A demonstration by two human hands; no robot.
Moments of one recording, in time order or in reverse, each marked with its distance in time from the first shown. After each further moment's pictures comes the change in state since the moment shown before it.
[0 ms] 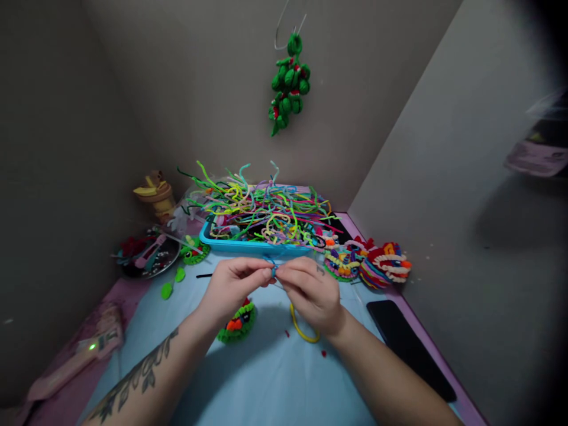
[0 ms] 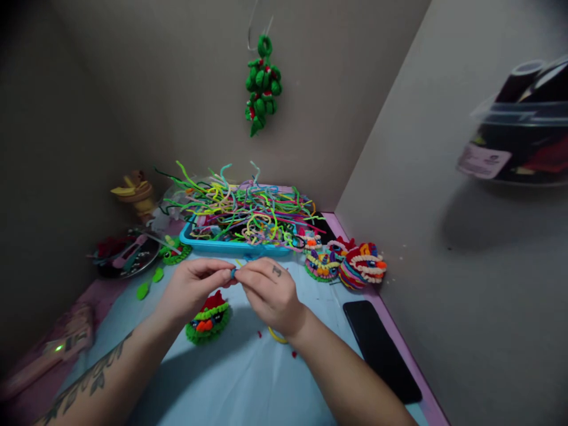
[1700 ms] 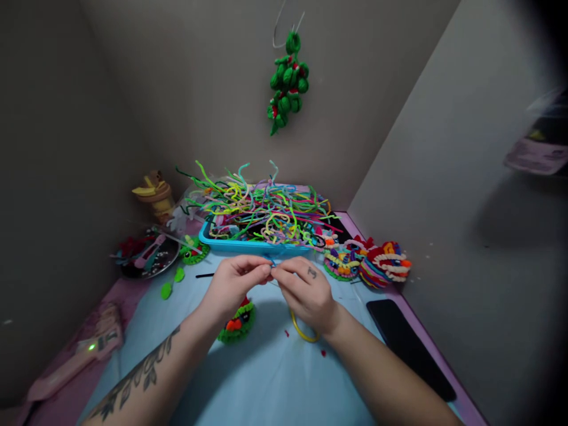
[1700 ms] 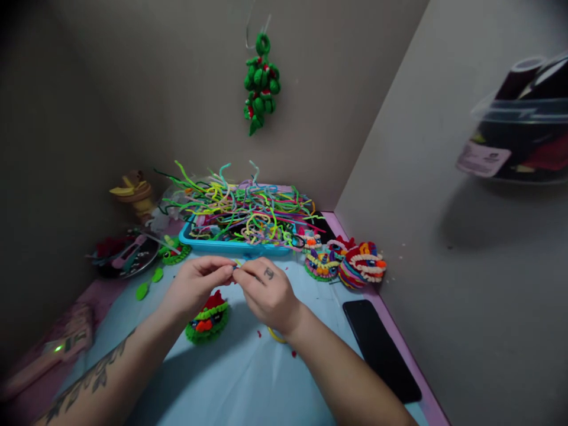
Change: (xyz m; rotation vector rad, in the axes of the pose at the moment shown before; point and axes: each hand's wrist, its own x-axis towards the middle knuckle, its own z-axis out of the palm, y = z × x) left_hand 0.006 -0.010 -0.001 -0.047 -0.014 -0.062; right_hand -0.003 0.005 0.005 -0.183 -0.099 -0.101
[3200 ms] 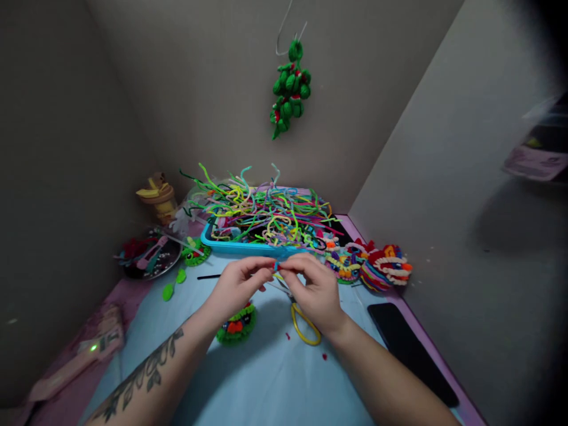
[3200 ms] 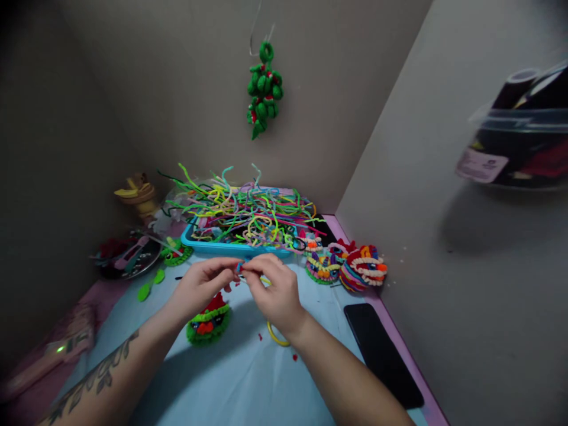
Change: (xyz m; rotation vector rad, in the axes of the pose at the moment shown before) left_hand 0.001 0.003 -0.004 0.389 -0.075 0.130; right_hand 0.006 -0.004 0.003 0.256 0.179 0.444
